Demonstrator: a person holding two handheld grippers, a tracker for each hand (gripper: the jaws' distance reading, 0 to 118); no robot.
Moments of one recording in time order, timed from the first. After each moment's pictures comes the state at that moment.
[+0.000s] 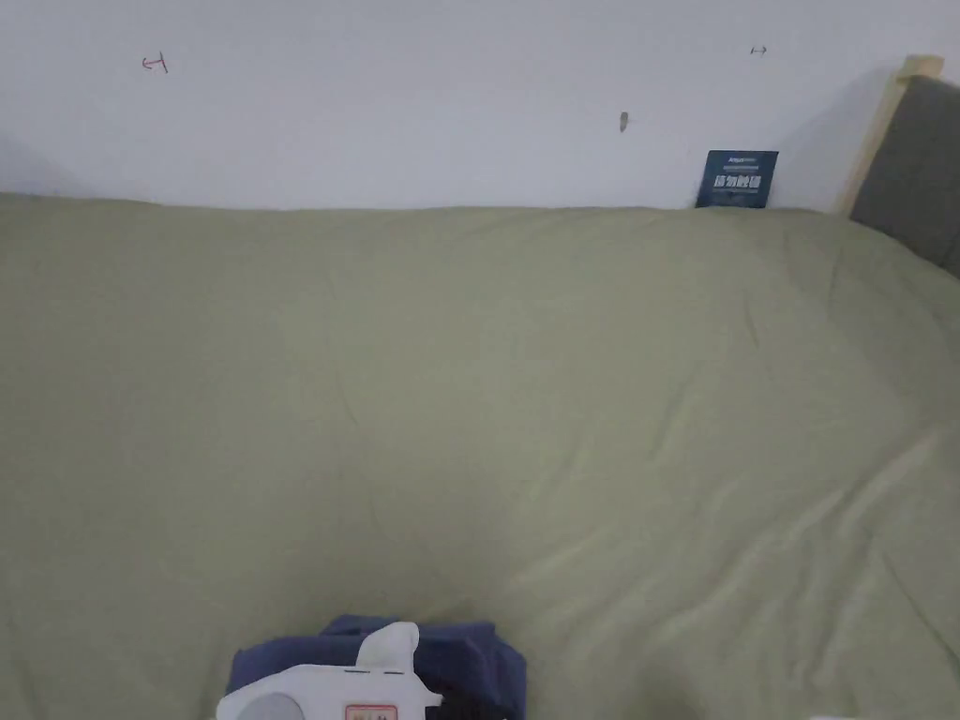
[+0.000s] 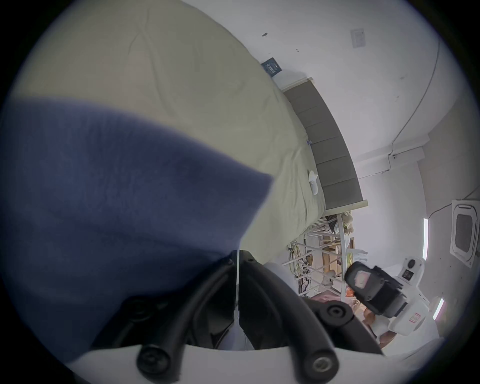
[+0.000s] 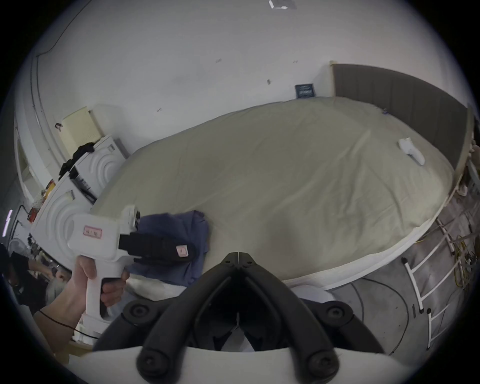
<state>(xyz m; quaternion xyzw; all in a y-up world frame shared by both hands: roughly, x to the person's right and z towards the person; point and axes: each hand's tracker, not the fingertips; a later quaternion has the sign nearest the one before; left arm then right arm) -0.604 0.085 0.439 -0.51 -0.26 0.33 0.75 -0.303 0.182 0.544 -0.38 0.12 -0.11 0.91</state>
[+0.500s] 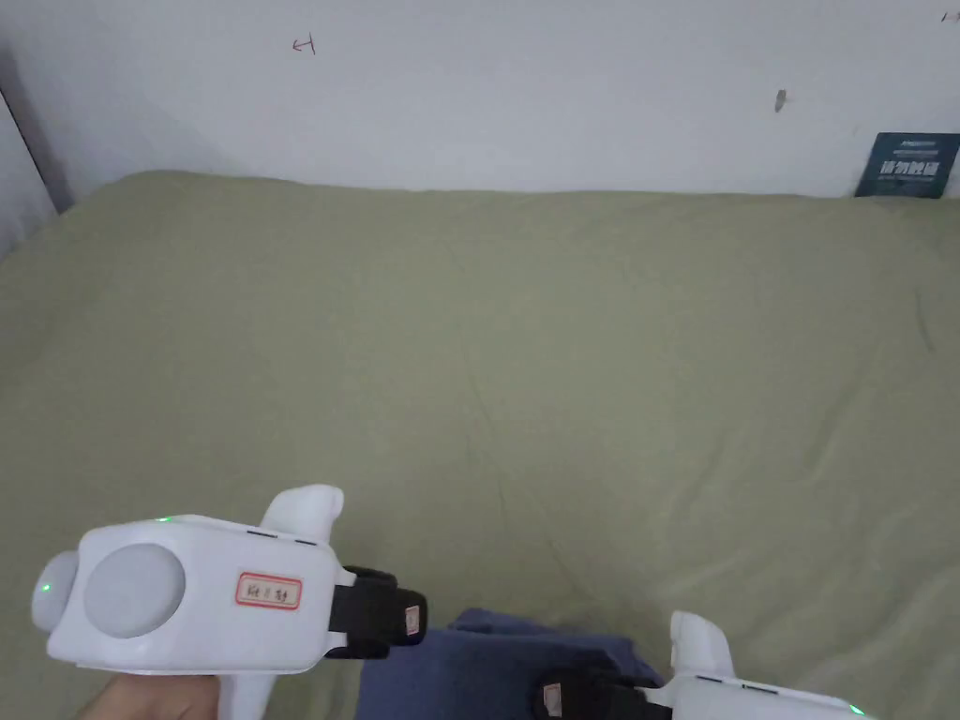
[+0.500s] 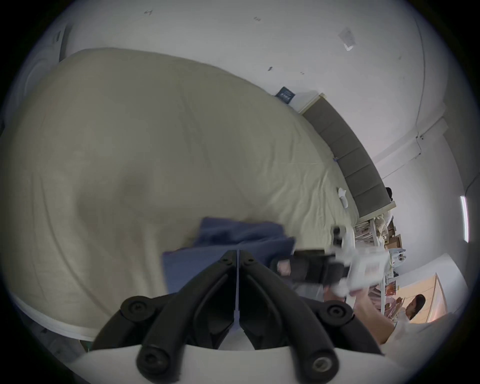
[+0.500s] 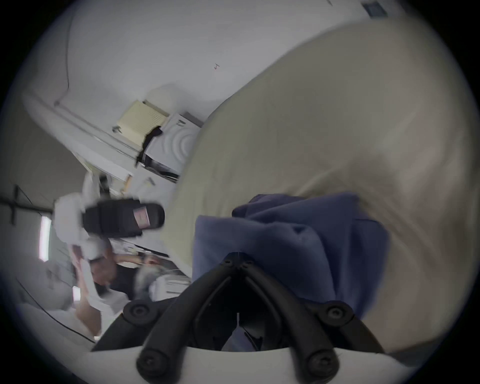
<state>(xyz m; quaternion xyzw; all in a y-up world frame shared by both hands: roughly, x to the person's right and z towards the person) -0.759 0.187 0.440 -0.50 -0.16 0.22 0.82 -0.402 0.088 0.398 -0.49 0.39 -0.30 0.72</state>
